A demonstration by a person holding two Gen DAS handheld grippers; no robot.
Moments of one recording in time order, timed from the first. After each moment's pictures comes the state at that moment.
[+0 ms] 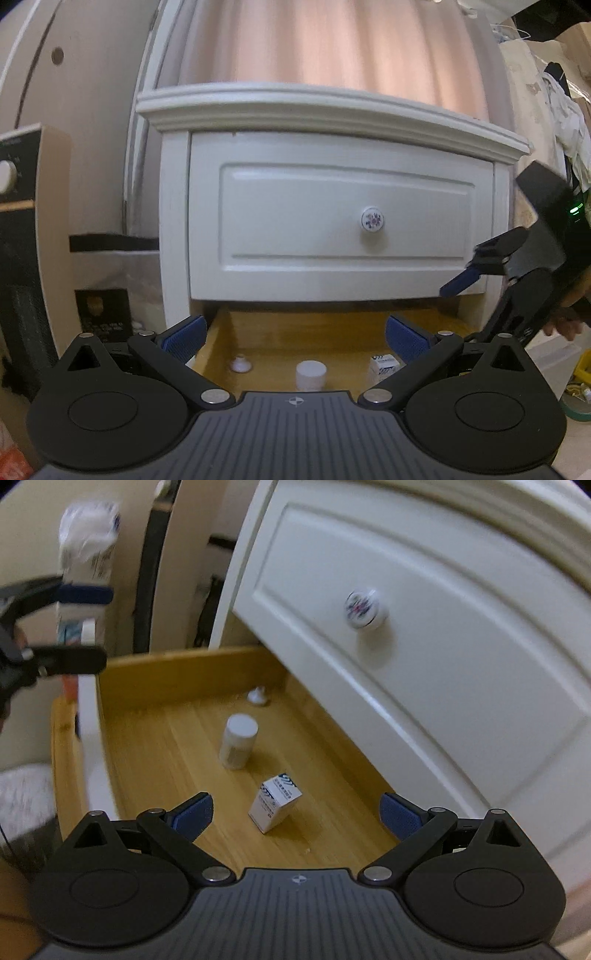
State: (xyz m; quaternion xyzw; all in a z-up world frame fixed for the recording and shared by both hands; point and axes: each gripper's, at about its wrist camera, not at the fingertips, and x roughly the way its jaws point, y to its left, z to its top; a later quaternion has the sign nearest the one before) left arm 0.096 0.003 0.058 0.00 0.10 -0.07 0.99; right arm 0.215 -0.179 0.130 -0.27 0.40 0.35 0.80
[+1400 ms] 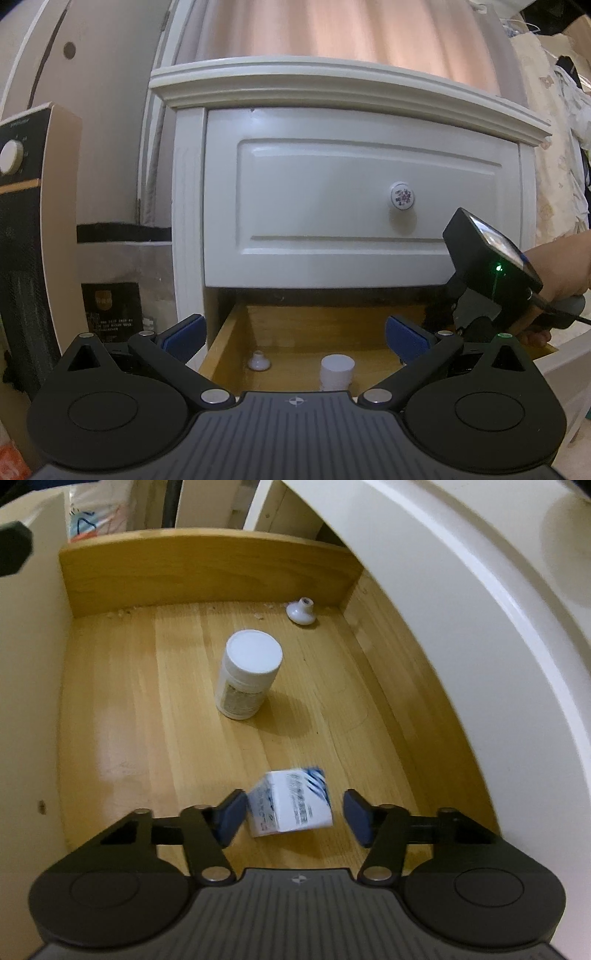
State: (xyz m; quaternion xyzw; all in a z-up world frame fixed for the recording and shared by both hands) left arm 0.116 0.001 0.032 0.00 0.09 -0.04 1.00; right arm 0.269 -0.125 0.033 -0.36 0.48 0.40 0.69
